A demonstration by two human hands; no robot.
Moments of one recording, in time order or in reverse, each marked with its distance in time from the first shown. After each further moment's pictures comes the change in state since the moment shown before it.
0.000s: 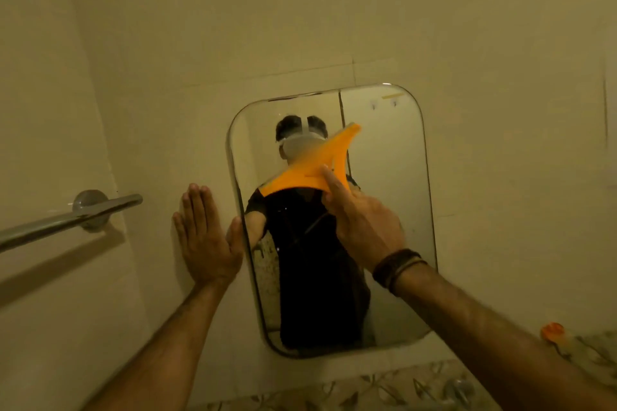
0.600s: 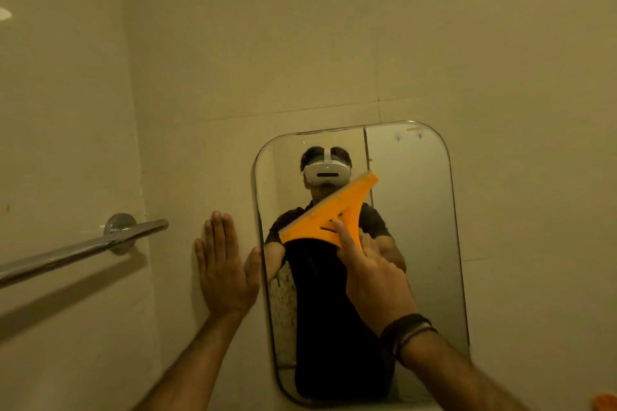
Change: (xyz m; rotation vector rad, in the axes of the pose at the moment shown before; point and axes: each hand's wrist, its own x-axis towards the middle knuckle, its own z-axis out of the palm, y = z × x) left_hand 0.001 -0.002 0.001 -0.006 -0.017 0.003; right_hand -0.017 -0.002 0.036 -0.018 -0.073 0.051
